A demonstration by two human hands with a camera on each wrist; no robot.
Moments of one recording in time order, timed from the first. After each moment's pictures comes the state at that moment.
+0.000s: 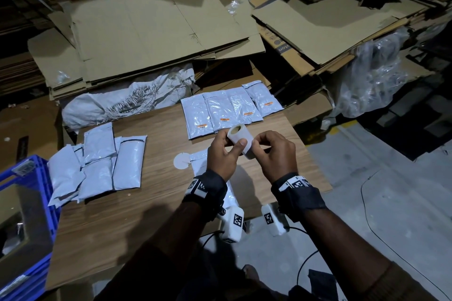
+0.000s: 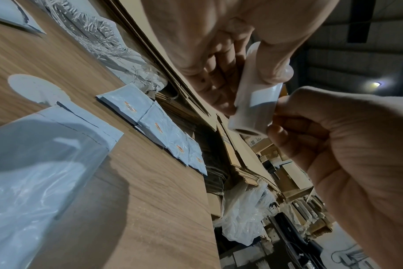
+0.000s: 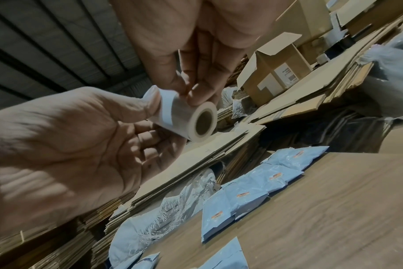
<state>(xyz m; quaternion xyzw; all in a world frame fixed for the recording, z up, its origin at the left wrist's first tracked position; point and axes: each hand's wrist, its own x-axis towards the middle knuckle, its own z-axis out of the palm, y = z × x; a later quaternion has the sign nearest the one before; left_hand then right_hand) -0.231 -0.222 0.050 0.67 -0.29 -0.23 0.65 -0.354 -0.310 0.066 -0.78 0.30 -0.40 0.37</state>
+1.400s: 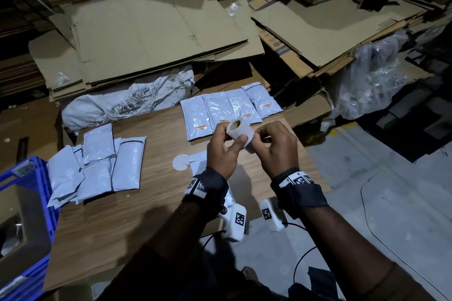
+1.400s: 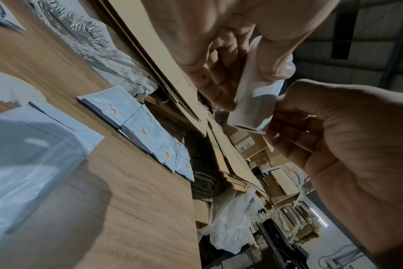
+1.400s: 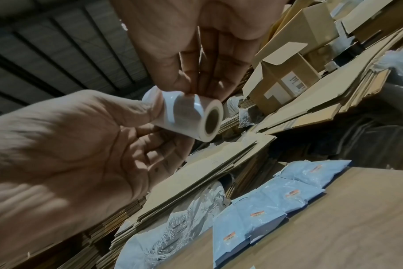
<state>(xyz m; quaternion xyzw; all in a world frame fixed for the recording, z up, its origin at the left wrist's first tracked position) -0.236 -0.225 0.072 0.65 -0.32 -0.20 0.66 -0.353 -0.316 0.090 -0.80 0.28 -0.44 0.30</state>
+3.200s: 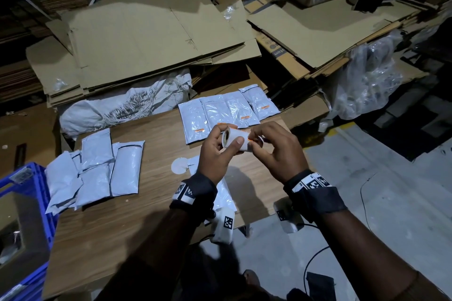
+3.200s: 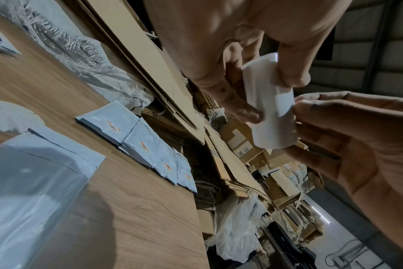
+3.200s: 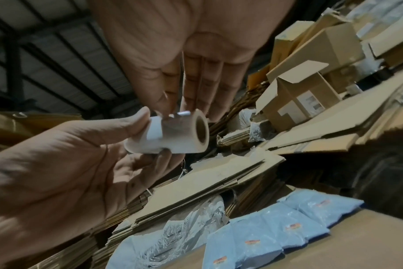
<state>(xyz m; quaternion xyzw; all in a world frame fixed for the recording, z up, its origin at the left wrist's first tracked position) -0.236 -0.208 0.100 0.59 -0.33 -0.28 0.68 -0.376 -0.323 0.111 -0.86 0.18 -0.37 0.30</state>
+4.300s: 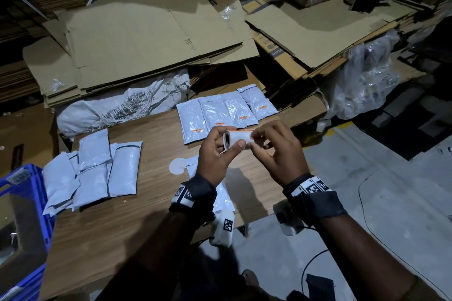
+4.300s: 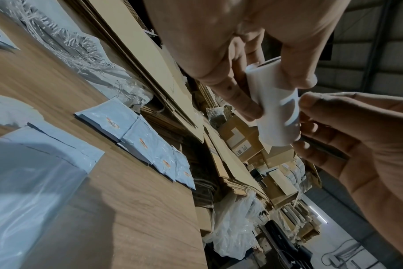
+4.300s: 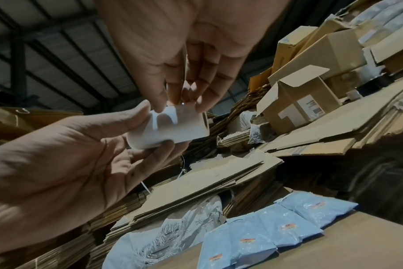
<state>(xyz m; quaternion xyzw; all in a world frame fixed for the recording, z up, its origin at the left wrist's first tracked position) -0.243 -0.206 0.098 0.61 -0.32 -0.26 0.67 -0.383 -0.321 0.109 -0.85 0.17 -0.41 0.28</state>
